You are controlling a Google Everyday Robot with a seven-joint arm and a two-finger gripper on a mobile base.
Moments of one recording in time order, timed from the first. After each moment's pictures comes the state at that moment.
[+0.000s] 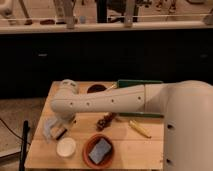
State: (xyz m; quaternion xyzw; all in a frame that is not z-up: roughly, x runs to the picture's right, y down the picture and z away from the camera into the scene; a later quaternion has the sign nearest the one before) arm -0.206 0.170 0.712 -0.22 -0.25 -0.35 0.88
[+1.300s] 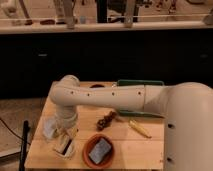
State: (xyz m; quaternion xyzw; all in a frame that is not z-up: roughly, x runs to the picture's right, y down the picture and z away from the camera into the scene) arm -0.177 0.215 0.667 -0.33 -0.33 -0.46 0.76
